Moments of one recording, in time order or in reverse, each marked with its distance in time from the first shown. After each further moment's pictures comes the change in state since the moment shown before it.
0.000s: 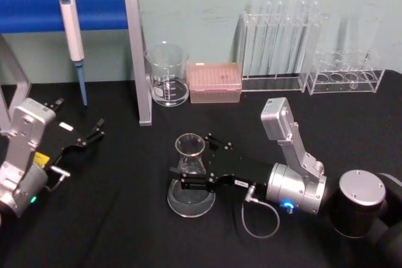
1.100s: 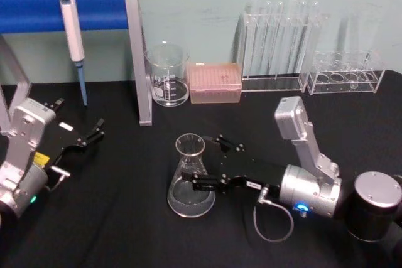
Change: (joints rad) left arm 0.000 0.000 0.000 0.000 0.000 0.000 0.000; right arm -0.035 0.051 0.020 -0.068 0.033 0.043 -0.007
